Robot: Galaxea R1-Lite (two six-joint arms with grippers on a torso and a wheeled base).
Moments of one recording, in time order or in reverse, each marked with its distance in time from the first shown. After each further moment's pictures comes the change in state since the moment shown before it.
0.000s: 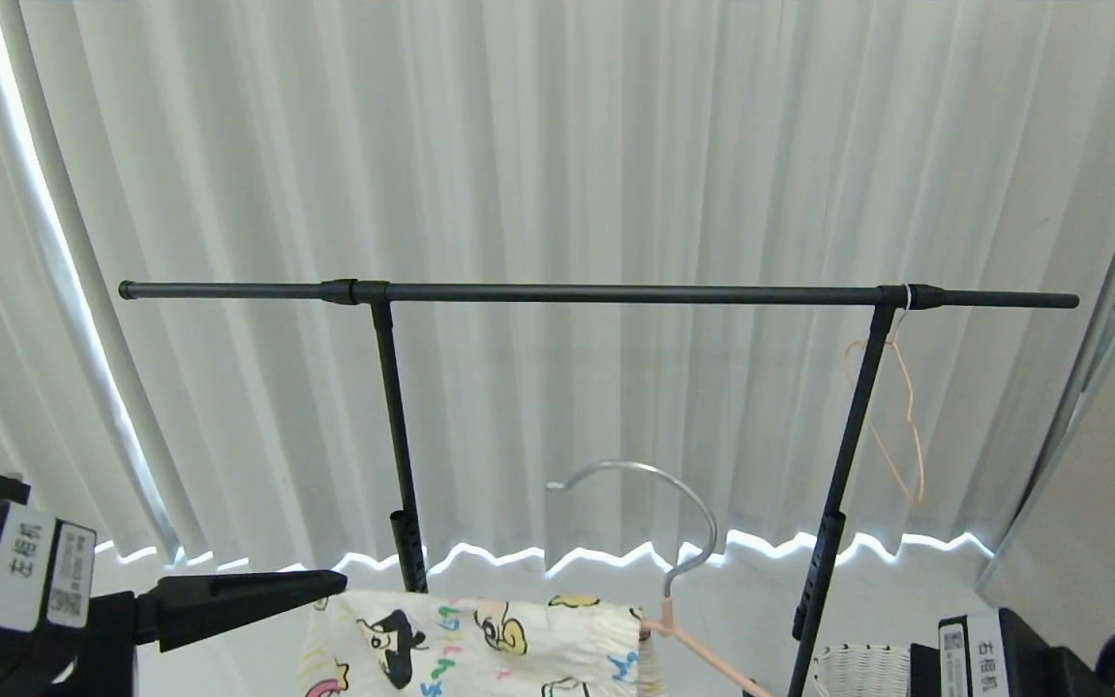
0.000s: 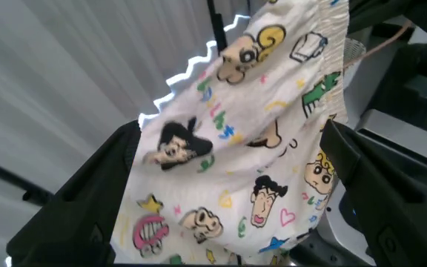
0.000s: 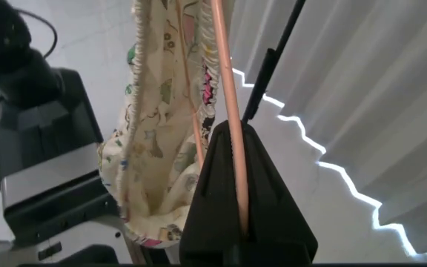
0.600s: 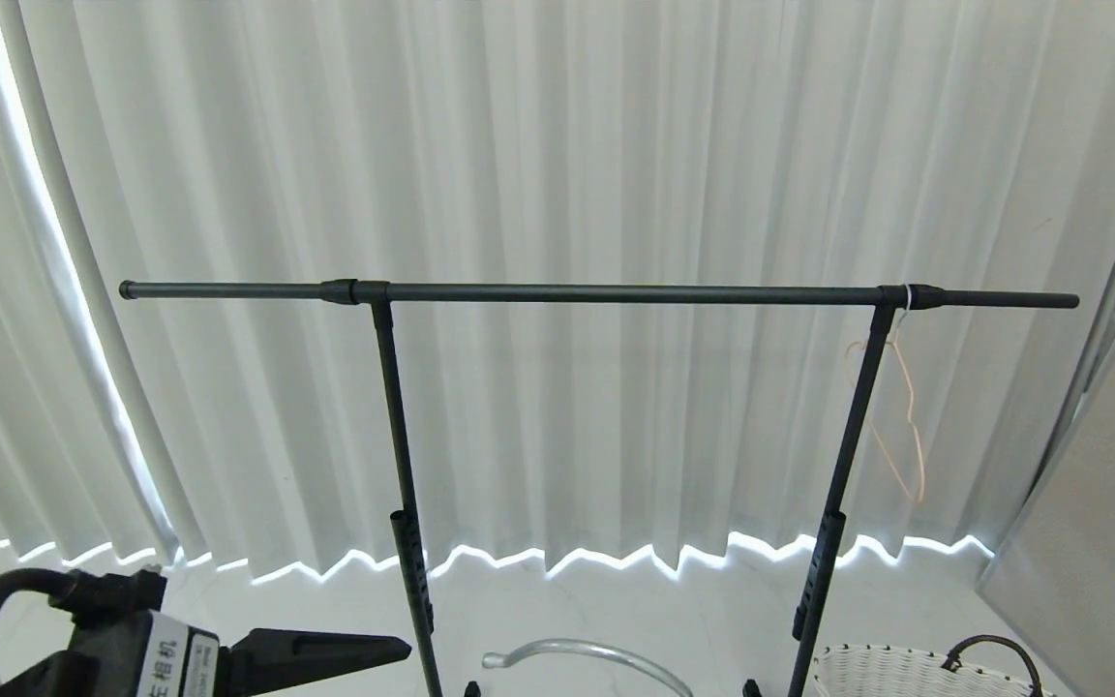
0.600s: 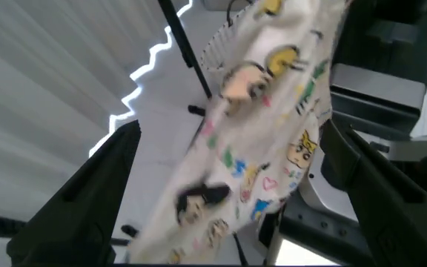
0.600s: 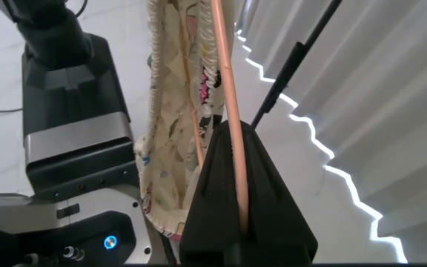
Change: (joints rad) left arm 0.026 0.076 0.079 -0.077 -0.167 0.089; right arm 0.099 -0.002 0.036 -0.001 -0.001 -0.047
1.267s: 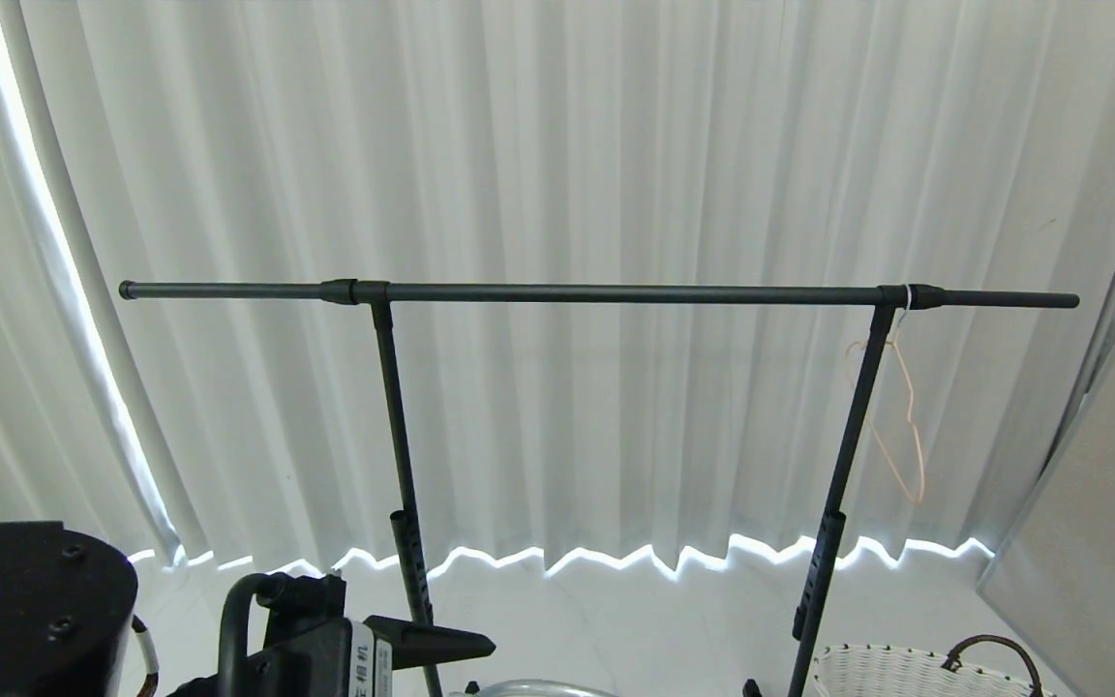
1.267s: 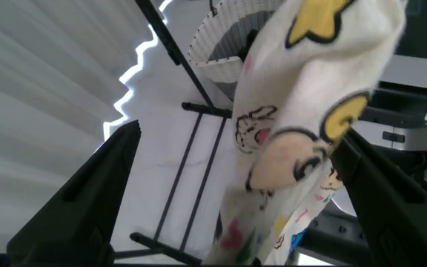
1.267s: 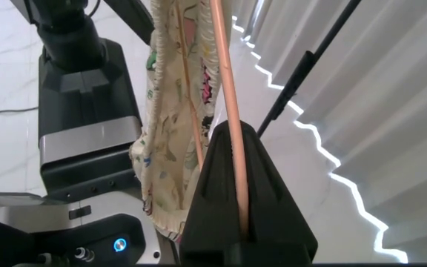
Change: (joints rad) left arm 0.003 0.179 0.003 -0.113 -0.074 0.106; right arm 0.031 0.000 -0.018 -0.001 0.000 -0.003
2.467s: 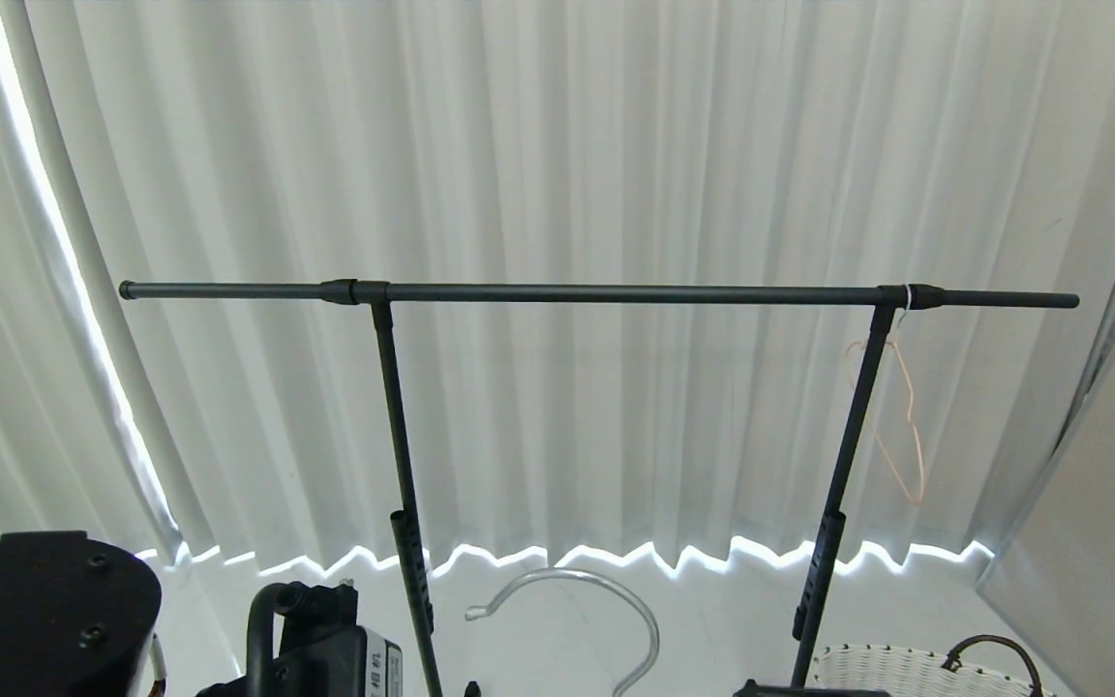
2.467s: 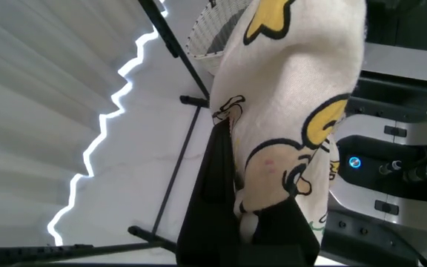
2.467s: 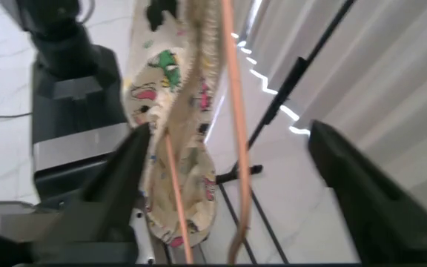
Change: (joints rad) left arm 0.013 0.011 0.019 0.001 0.005 0.000; right arm -0.015 -0.005 -0.007 -0.001 -0.034 -0.012
